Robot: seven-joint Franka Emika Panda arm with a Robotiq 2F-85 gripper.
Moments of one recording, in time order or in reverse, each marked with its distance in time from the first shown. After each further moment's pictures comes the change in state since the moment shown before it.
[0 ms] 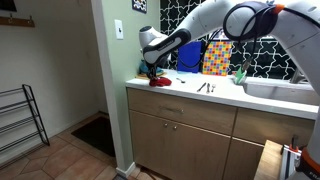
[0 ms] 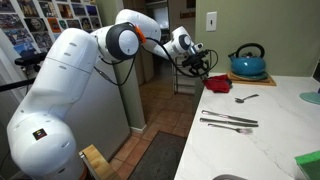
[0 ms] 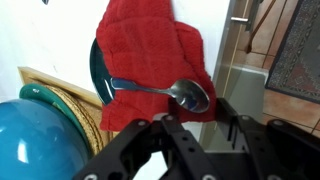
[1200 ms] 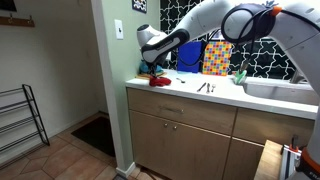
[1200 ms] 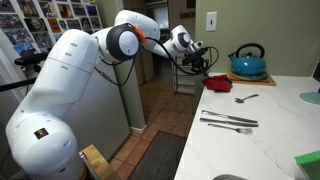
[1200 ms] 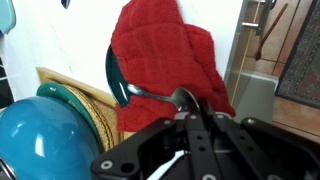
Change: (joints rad) arm 0.029 0.017 -0.032 0.052 -0.028 -0.055 0.002
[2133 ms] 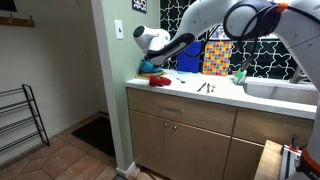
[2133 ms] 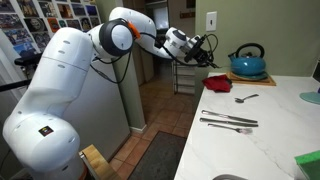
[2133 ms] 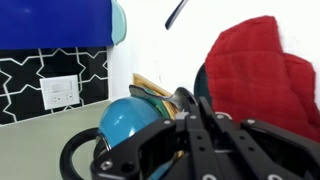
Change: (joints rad) arm 0.086 -0.043 -0.113 -0.048 -0.380 -0.026 0.182
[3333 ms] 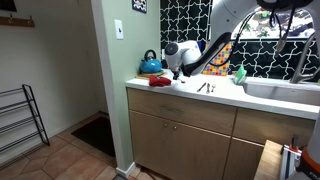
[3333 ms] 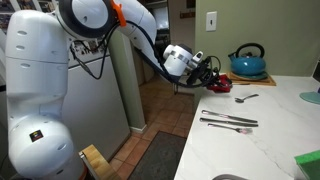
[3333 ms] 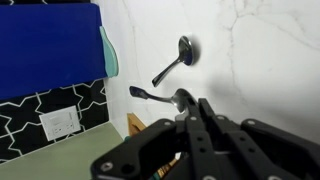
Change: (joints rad) arm -0.170 -0.305 0.036 -0.627 -0.449 0.356 0.454
